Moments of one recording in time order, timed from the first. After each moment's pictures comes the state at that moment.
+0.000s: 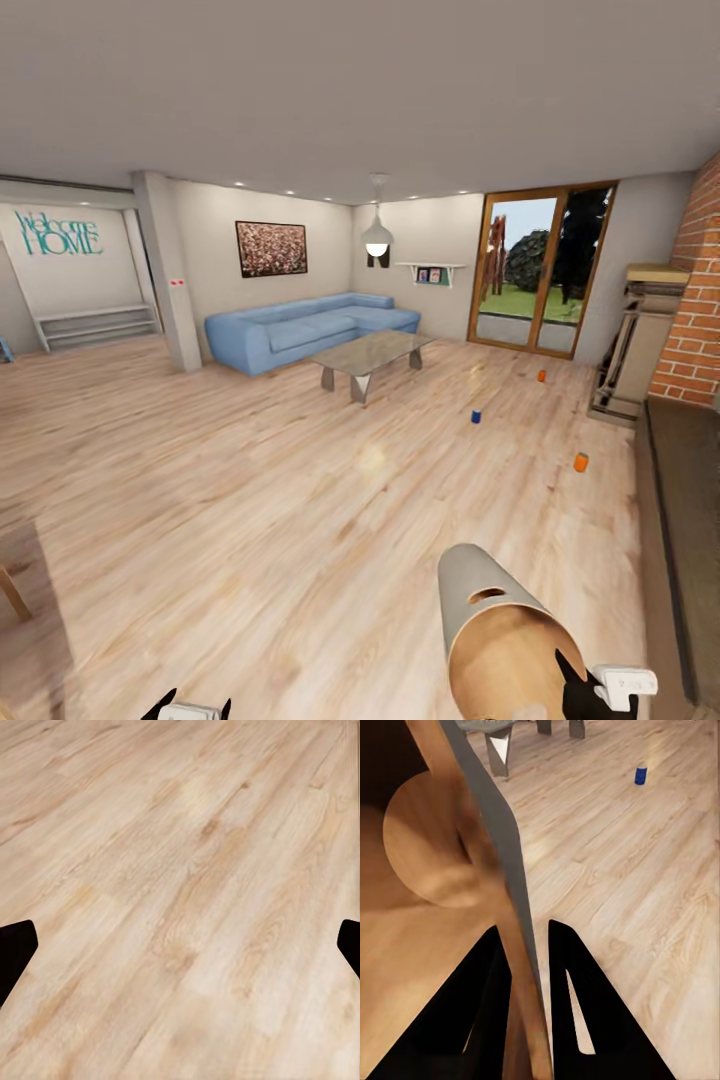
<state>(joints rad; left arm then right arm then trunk) 0.03 0.10 0.00 -0.84 -0.01 -0.30 -0.11 -0.02 -0.18 -0.24 -0.86 -0.16 -0.33 0.36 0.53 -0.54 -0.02</state>
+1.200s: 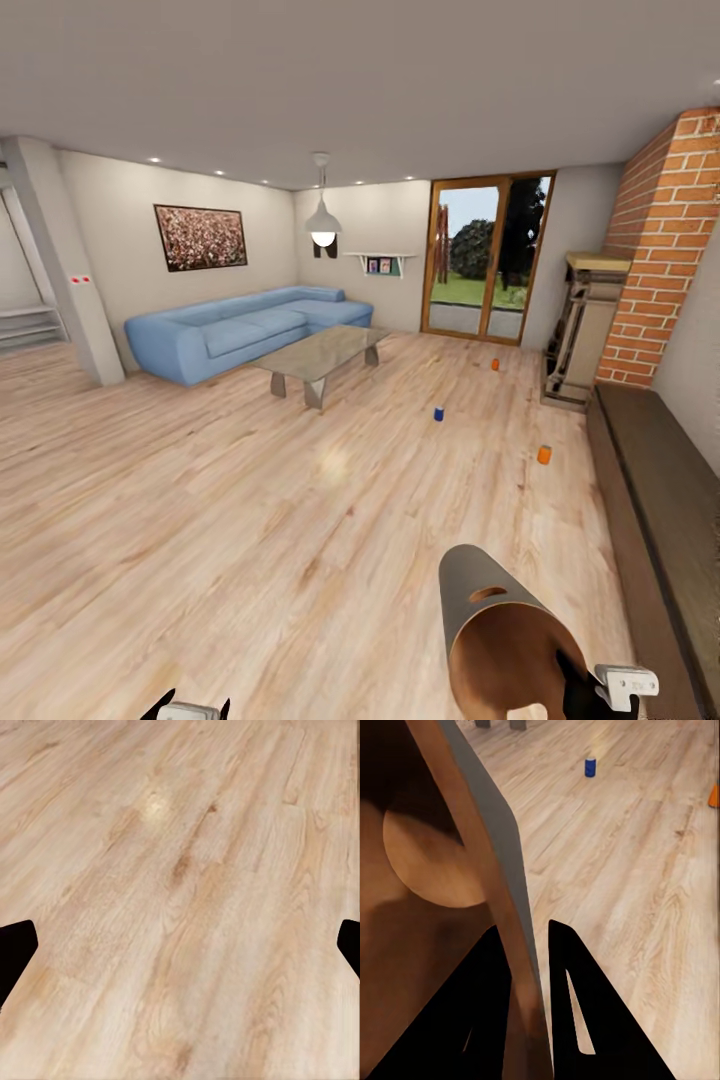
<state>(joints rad) 0.03 0.11 0.00 -0.83 0.00 -0.30 -0.12 -0.02 -0.18 -0.24 -0.86 -0.18 -0.31 0.35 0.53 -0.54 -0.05</state>
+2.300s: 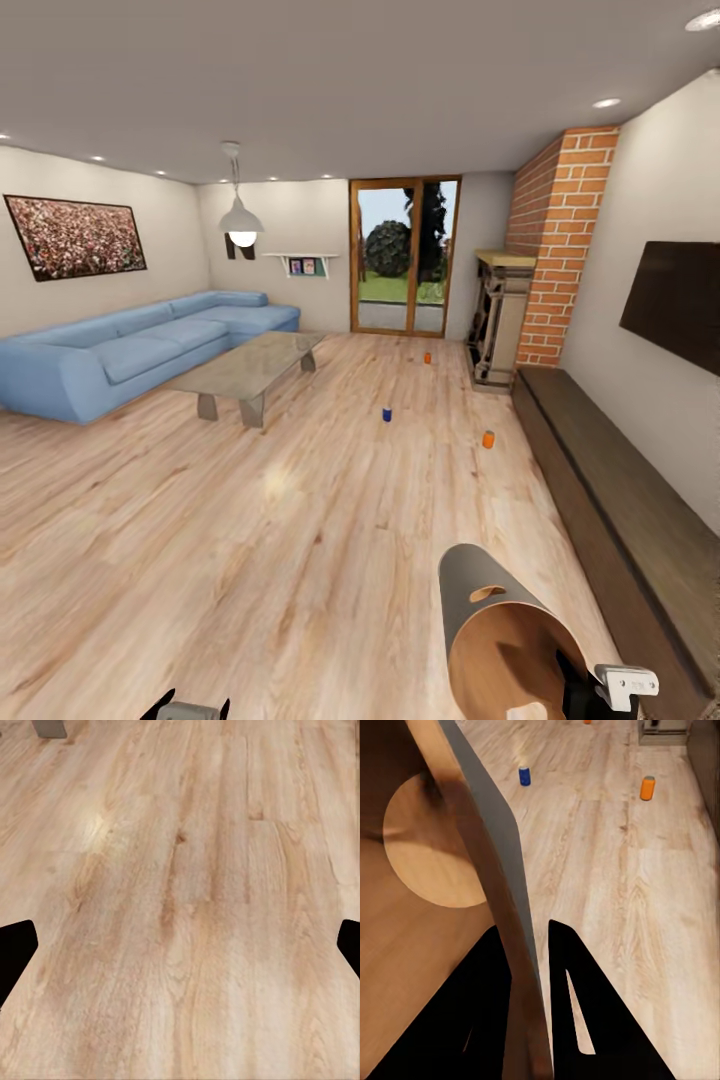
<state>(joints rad) 0.03 0.11 0.00 -0.83 0.00 -0.30 -0.12 -0.02 -0.18 -0.24 -0.86 -0.18 -0.31 0.35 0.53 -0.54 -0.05</state>
